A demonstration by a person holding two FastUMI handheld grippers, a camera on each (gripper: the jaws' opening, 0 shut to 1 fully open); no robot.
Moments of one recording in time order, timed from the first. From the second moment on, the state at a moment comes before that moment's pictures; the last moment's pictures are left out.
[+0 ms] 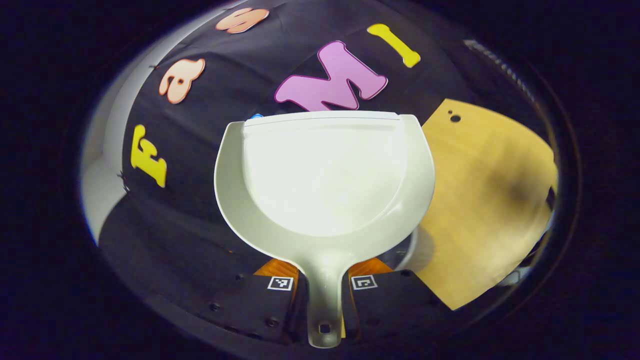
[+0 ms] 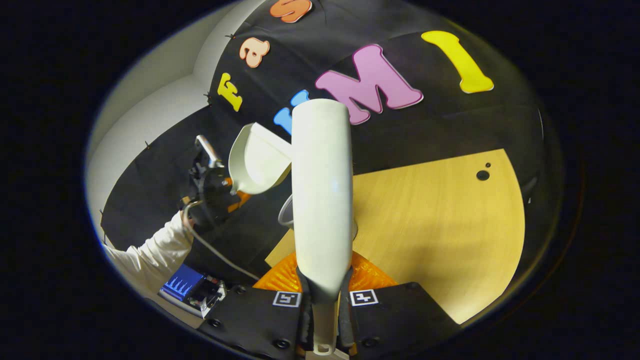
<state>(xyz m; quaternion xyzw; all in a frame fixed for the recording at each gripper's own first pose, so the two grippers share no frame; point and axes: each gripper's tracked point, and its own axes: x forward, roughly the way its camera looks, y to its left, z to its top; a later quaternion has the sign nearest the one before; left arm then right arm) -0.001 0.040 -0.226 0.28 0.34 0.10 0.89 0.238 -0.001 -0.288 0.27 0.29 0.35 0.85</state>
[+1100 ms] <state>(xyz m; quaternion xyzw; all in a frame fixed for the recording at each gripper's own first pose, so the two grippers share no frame) -0.040 -0.169 -0.529 -0.07 0.57 0.03 0.82 0.227 0.010 -0.555 0.25 0.60 0.12 0.75</state>
